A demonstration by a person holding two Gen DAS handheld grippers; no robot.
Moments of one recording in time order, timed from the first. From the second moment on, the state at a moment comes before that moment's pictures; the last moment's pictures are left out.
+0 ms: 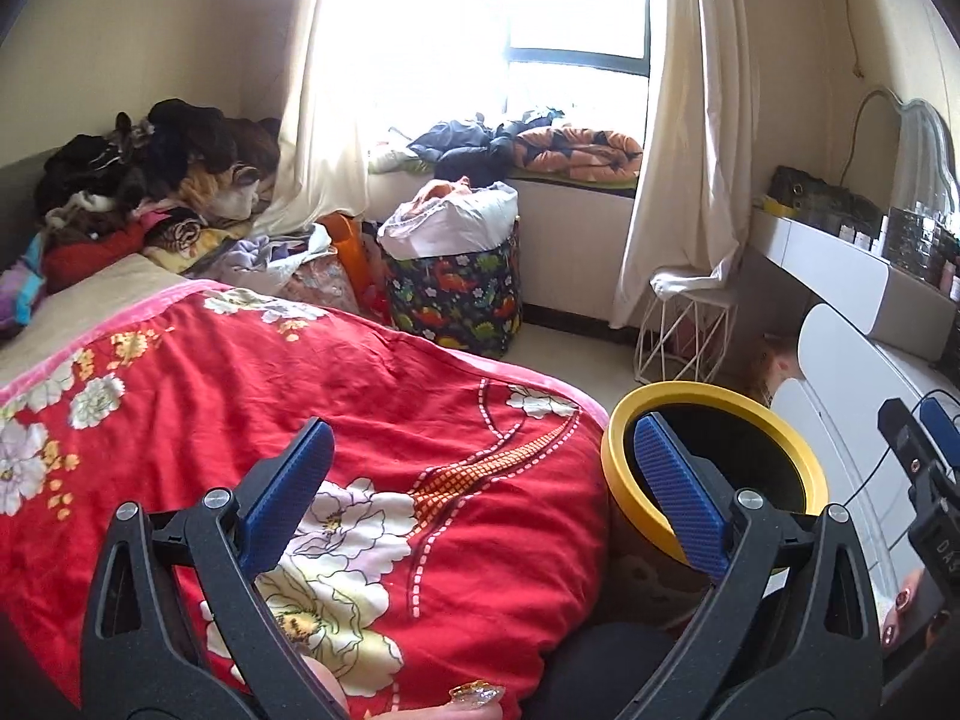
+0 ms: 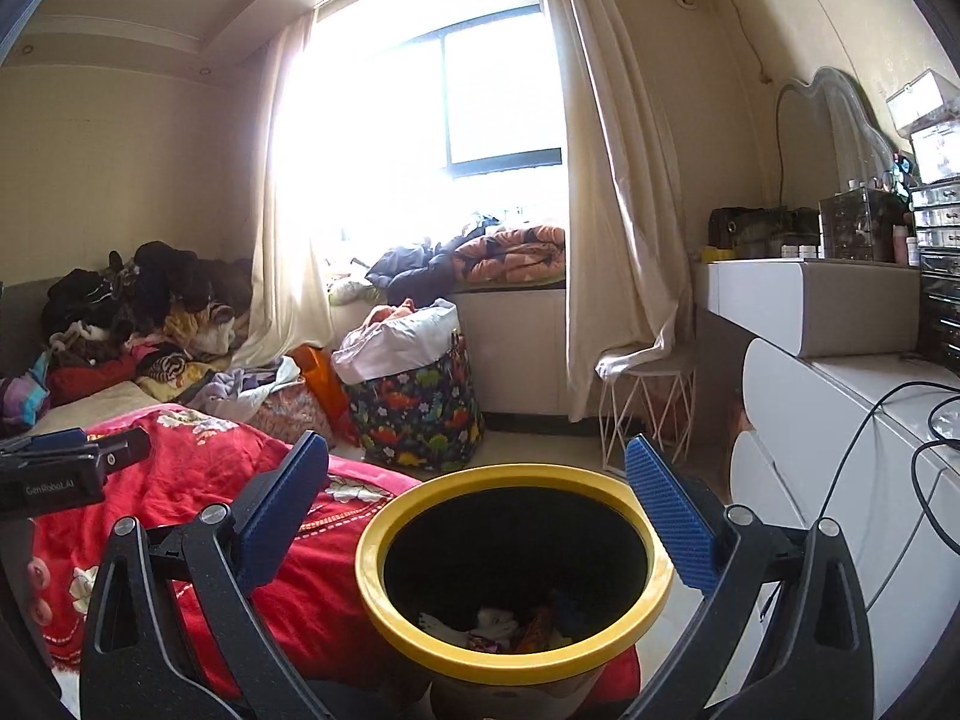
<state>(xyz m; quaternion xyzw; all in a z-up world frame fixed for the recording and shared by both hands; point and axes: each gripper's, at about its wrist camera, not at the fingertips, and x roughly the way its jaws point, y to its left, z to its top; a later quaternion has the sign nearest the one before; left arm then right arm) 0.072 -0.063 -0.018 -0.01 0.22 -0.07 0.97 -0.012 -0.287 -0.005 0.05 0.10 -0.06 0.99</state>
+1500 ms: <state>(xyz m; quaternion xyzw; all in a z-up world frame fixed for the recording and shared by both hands) 0.071 -0.061 -0.012 -0.03 0.21 -0.07 0.97 -0.010 -0.288 -0.011 0.04 0.11 -0.05 0.99</state>
